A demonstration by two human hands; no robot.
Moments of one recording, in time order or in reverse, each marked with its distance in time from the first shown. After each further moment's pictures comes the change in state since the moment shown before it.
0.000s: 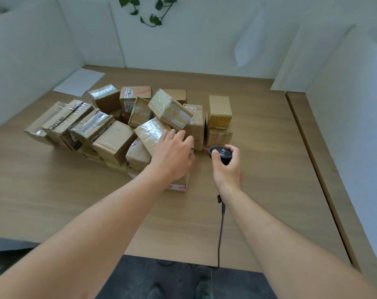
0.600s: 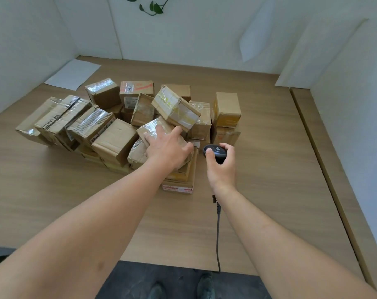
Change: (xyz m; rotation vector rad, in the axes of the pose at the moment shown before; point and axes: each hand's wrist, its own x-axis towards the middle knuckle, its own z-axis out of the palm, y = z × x) left_hand 0.031 -0.046 0.017 -0.321 -0.244 -0.473; right_hand 0.006 -0.001 0.056 -0.035 -0.012 -0.018
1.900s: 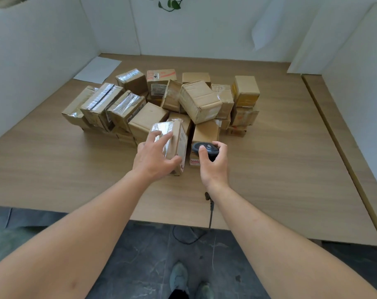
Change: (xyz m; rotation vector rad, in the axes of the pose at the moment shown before) left_hand -0.118 -0.156 -0.010 -0.191 0.105 0.169; right_hand -0.147 0.010 0.053 0.068 -0.094 -0.016
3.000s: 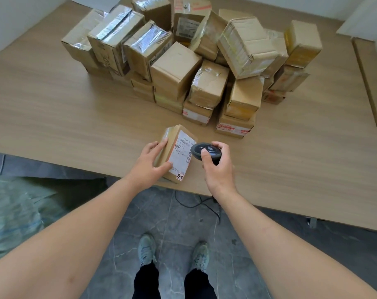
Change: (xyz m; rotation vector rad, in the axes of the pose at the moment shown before) left_hand -0.064 -0.191 0.086 -0.506 -0.303 -0.189; right_hand -0.056 0.097 0.076 -0.233 -0.148 0.074
